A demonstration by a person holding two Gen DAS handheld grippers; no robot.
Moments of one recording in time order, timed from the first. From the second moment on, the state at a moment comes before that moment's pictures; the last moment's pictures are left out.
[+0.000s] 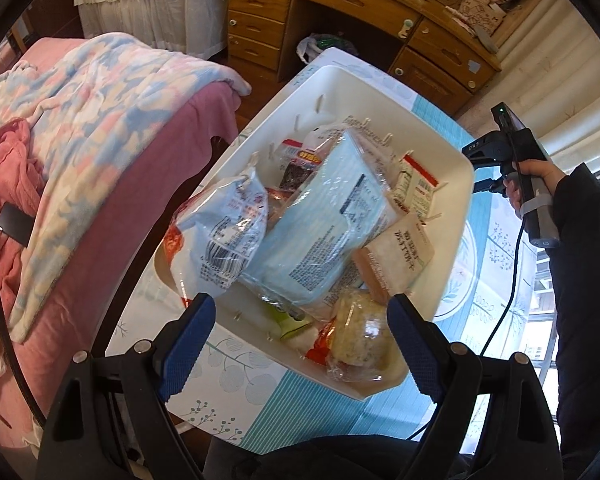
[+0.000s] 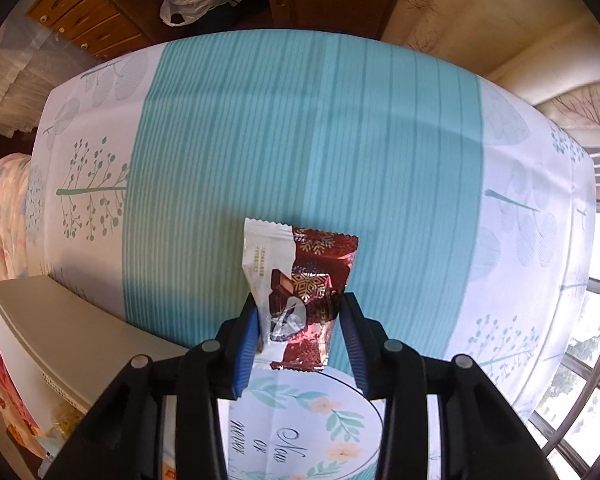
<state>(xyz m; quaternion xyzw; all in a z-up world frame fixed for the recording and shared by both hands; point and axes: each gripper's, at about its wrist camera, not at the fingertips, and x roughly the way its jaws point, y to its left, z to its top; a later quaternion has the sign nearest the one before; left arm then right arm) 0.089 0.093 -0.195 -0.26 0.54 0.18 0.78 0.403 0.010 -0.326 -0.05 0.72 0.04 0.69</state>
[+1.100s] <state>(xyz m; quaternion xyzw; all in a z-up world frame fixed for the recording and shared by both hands) 0.073 0.076 -0.120 -0.19 0.46 0.01 0.86 0.243 0.036 -0.190 0.07 0.64 0.16 0.75</state>
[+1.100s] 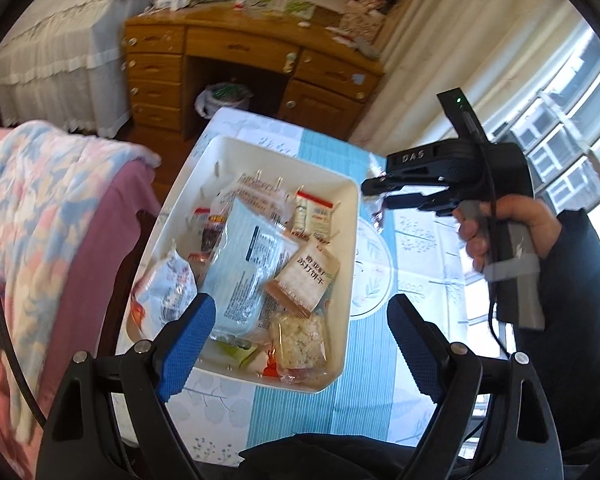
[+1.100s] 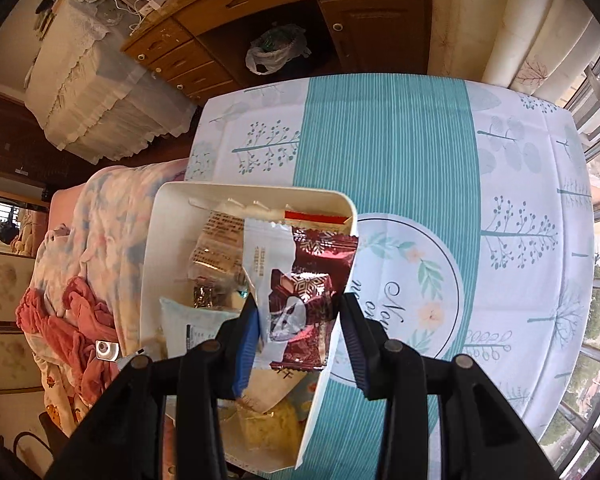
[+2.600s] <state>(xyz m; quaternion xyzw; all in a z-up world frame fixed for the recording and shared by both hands) -0.009 0.049 -0.096 -0.14 0.45 -0.07 0.88 -0.036 -0.041 -0.179 0.09 0.47 0.09 0.87</state>
